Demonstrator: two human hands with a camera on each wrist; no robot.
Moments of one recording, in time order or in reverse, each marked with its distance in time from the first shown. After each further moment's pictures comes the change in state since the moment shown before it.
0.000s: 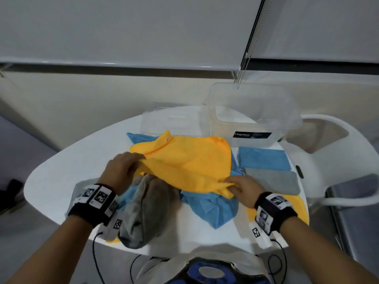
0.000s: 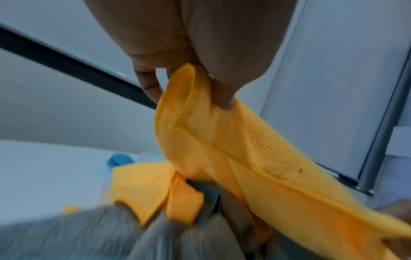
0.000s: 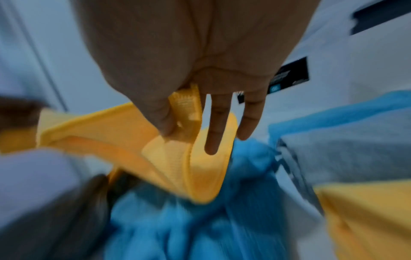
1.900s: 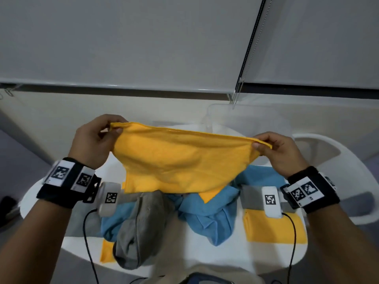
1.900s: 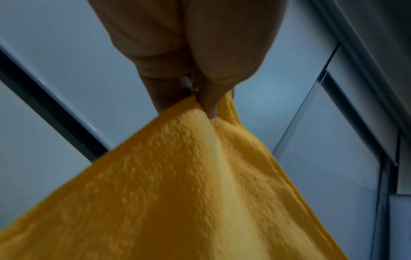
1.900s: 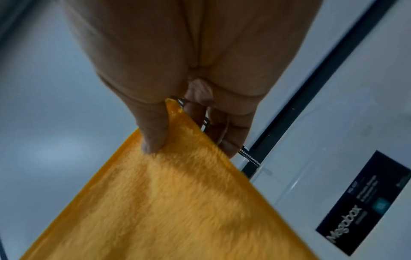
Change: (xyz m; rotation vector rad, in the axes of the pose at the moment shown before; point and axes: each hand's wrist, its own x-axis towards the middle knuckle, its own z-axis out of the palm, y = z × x) left_hand 0.047 0.049 -0.124 -0.389 0.386 -0.042; right_hand -0.003 -0.048 -0.164 0.673 0.504 -0.184
